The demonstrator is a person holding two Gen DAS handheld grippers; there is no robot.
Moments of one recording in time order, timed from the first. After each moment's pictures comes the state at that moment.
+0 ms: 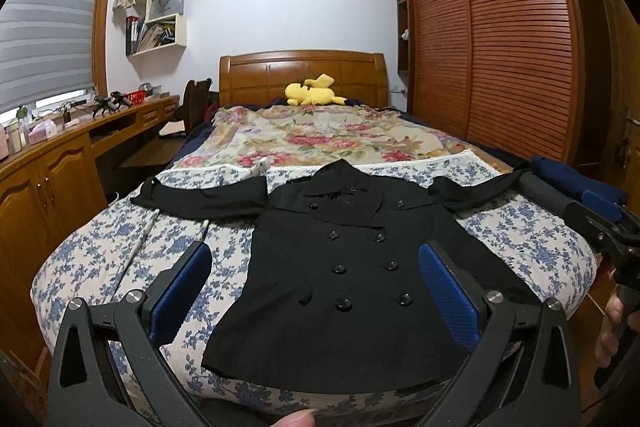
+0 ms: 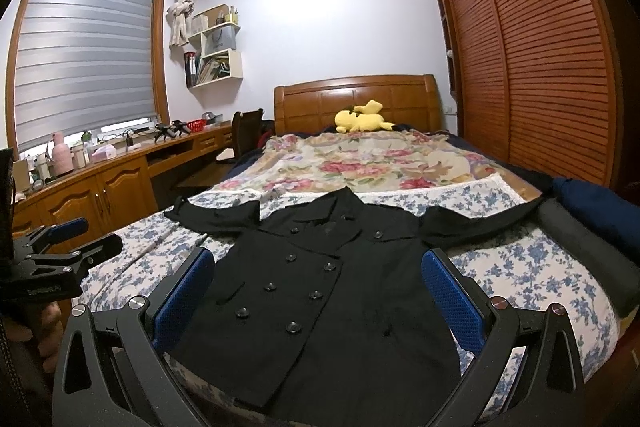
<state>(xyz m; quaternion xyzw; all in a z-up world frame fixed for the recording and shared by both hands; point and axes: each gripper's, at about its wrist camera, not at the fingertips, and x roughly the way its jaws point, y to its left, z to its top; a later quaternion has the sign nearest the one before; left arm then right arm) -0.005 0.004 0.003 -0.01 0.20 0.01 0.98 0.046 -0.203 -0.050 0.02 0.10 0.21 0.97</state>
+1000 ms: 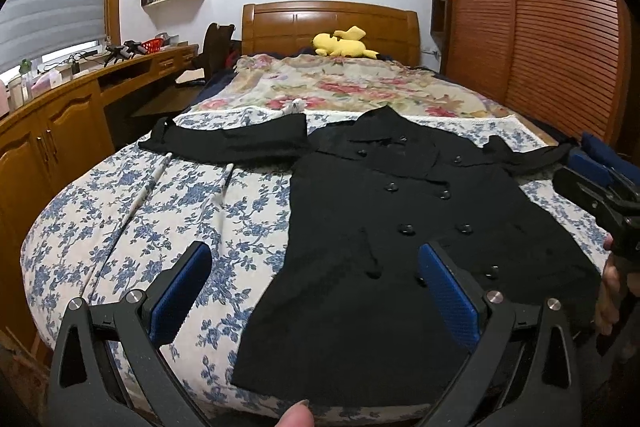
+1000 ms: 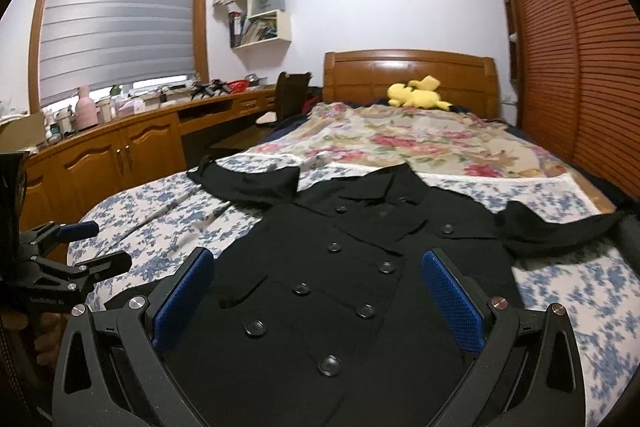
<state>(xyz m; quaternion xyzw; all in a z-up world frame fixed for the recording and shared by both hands) 0.067 0.064 -0.078 -0.03 0.28 0.05 0.96 0.143 -0.144 -0.064 -0.04 0.14 0.30 0.94</state>
